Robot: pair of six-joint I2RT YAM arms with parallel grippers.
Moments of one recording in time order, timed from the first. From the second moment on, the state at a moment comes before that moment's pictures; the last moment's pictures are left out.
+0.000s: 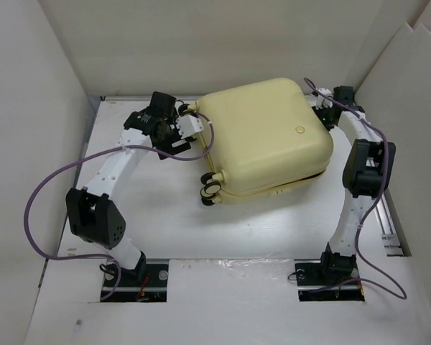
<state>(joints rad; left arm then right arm) -0.35 1.58 1.54 -0.94 -0.09 0.94 -0.14 2.14 1.76 -0.54 -0.36 -0.28</state>
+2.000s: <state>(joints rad) -0.45 1.49 1.34 -0.88 -0.22 0.67 -0.11 1.82 1.33 -0.43 -0.03 0.30</state>
